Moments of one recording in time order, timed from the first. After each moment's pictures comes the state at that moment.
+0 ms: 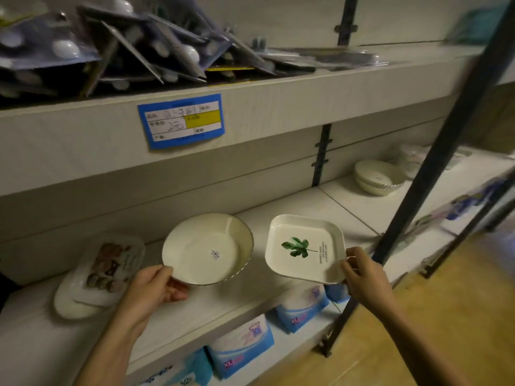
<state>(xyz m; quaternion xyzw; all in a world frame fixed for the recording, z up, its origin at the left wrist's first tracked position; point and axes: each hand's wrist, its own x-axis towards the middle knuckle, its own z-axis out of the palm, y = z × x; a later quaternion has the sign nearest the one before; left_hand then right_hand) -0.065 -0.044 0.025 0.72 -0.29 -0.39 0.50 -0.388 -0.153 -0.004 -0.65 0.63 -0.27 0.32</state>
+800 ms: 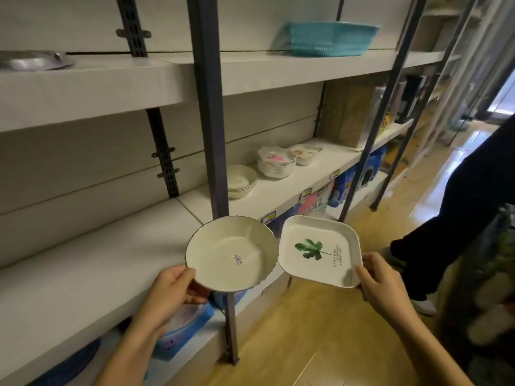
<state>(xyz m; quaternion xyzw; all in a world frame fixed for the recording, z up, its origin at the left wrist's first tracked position) -0.449 -0.163 0.024 0.64 -0.41 -0.50 0.42 -0.776 -0.167 0.009 -0.55 0.72 -0.34 0.24</state>
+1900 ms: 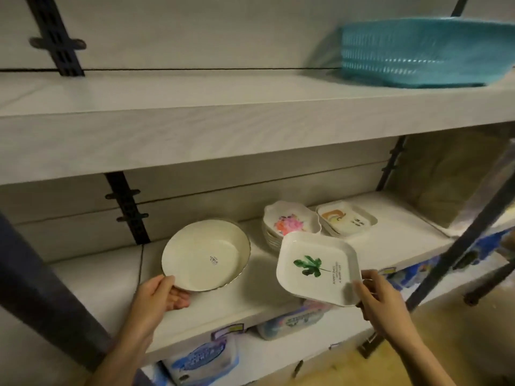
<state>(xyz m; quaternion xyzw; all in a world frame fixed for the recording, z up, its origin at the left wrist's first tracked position) -0.569 -0.453 0.007 0.73 -0.24 -0.32 0.55 -0.894 -0.578 0.010 -0.67 0.61 -0.25 0.34</state>
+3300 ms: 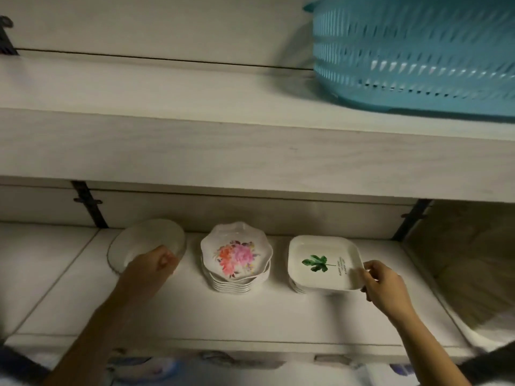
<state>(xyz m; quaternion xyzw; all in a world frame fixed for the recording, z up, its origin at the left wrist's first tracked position) -0.680 -0.623 0.007 0.88 -0.33 -0.12 0.31 -0.986 -0.893 -0.009 -0.78 0.53 -0.17 0.28</state>
